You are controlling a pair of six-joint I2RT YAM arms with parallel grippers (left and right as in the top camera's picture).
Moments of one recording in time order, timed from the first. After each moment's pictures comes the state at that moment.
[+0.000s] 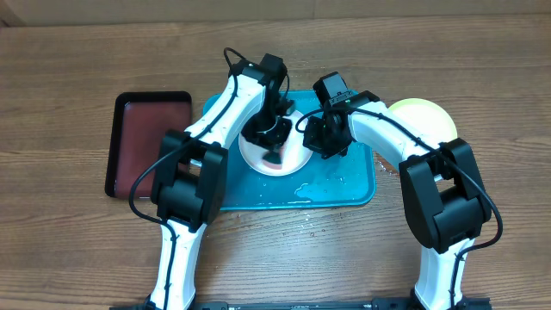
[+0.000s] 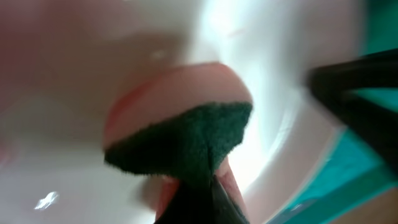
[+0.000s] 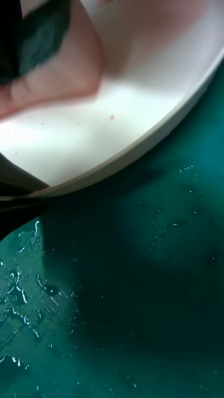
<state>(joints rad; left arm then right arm) -0.41 2.30 1.88 -1.19 0.29 0.02 0.41 2.08 1.43 -0.71 -0.24 0.68</state>
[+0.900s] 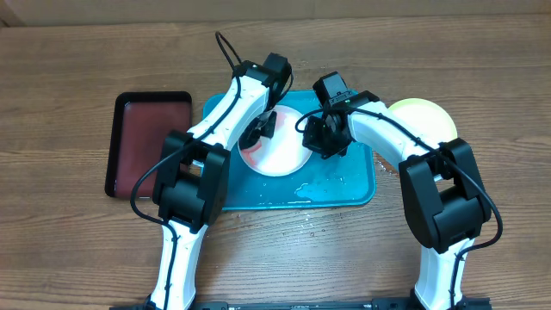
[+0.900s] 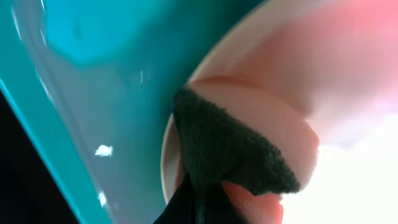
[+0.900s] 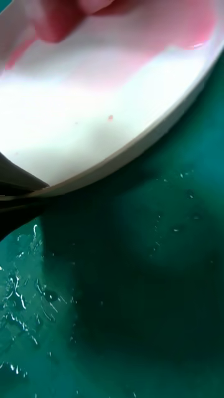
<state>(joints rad) -0.42 2.30 1.88 -1.22 -0.25 -0.30 0.41 2.08 1.43 -0.71 -0.25 0.69</state>
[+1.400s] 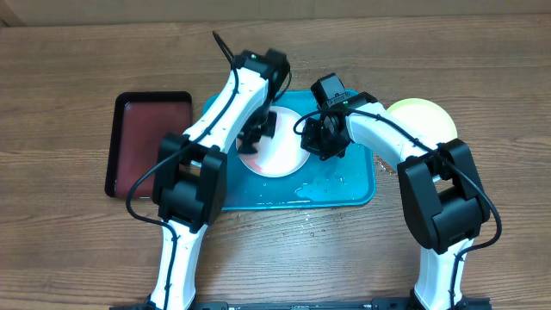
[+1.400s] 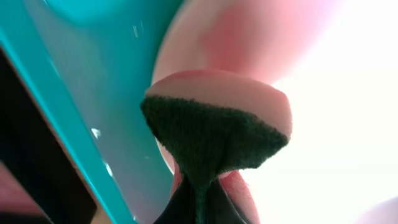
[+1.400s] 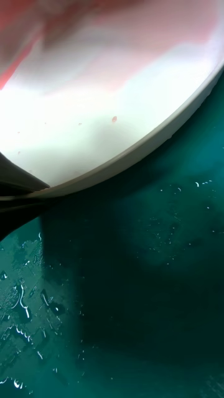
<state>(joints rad) -0.42 2.30 2.02 -1.40 -0.15 -0.32 0.42 2.08 1.43 -0.71 -0.26 0.68</state>
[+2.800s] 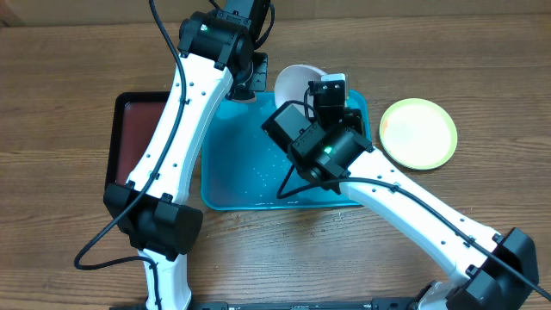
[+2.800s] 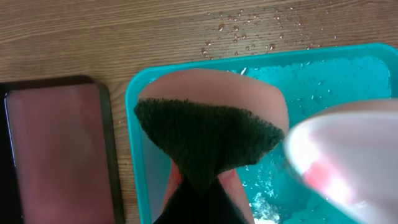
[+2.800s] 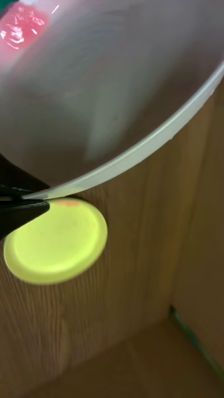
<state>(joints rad) -0.38 2.05 2.26 -1.40 -0.14 -0.29 0.79 1.67 1.48 -1.03 1.00 0.63</state>
